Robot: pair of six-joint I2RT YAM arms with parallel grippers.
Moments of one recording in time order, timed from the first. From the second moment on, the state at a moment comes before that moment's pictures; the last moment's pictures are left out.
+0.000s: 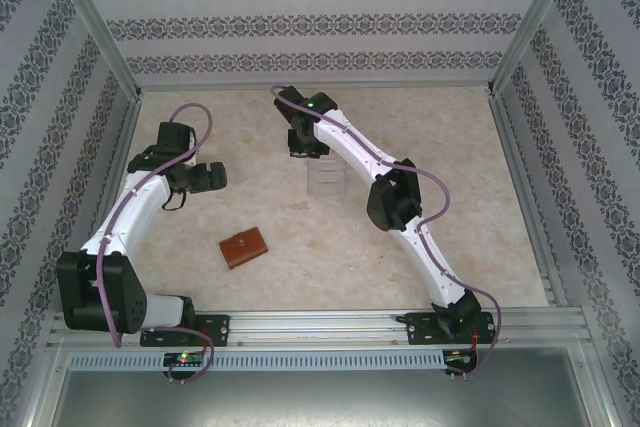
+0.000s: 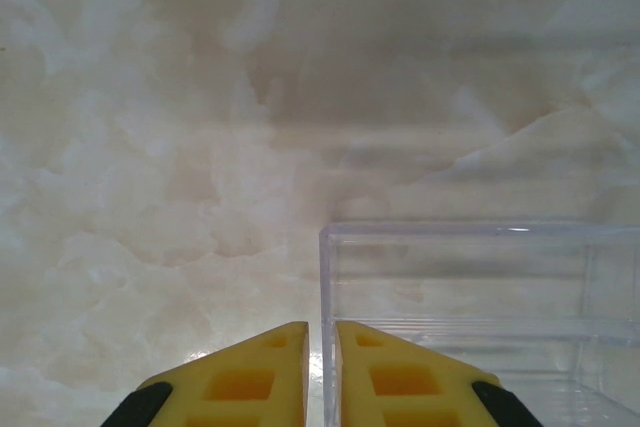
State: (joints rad) left arm -0.01 1.35 1.05 -0.80 0.00 -0.21; right arm 0.66 2.56 2.58 -1.32 0.12 0.68
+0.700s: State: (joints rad) left arm -0.17 1.35 0.80 -0.80 0.20 -0.46; right arm 0.68 2.19 2.13 -1.07 -0.13 0.56
